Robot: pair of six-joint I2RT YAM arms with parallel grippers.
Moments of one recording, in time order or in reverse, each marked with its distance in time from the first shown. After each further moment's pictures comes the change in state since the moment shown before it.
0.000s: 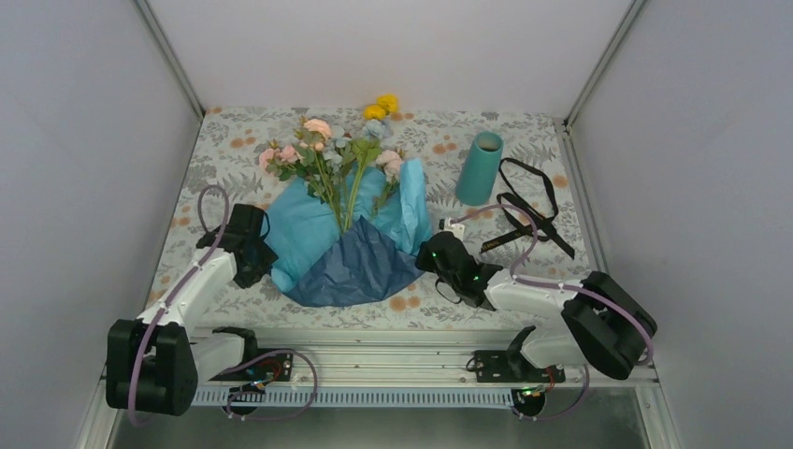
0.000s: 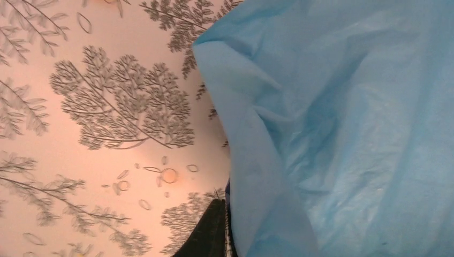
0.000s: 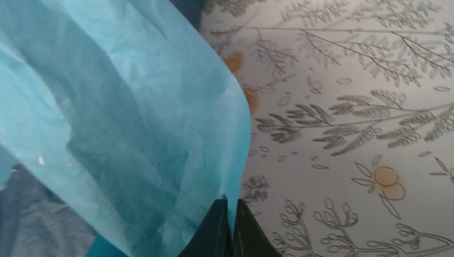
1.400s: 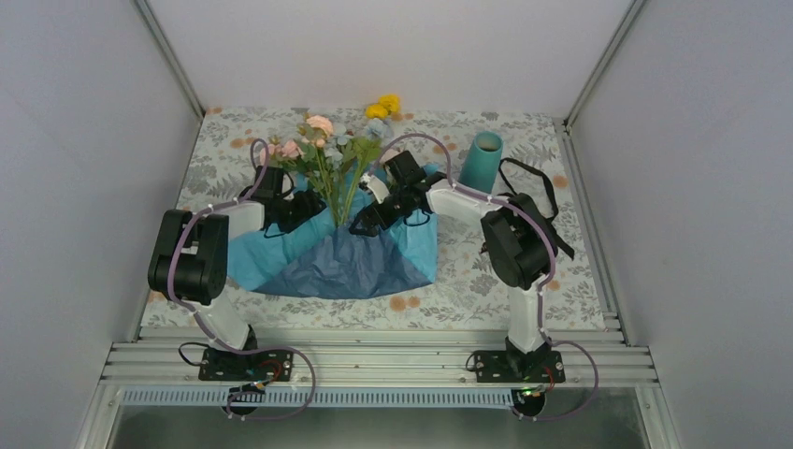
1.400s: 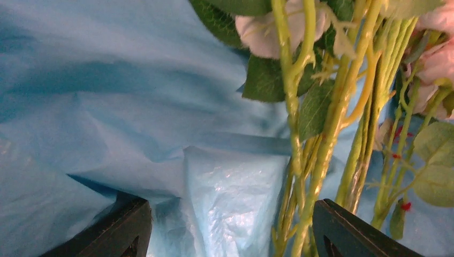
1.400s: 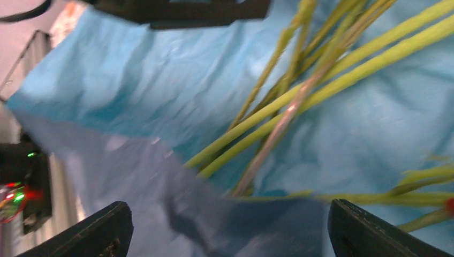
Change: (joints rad) left arm 0.003 0.601 0.224 0.660 0.492 0.258; right arm -0.186 0.726 0.978 -0.604 -0.943 -0.916
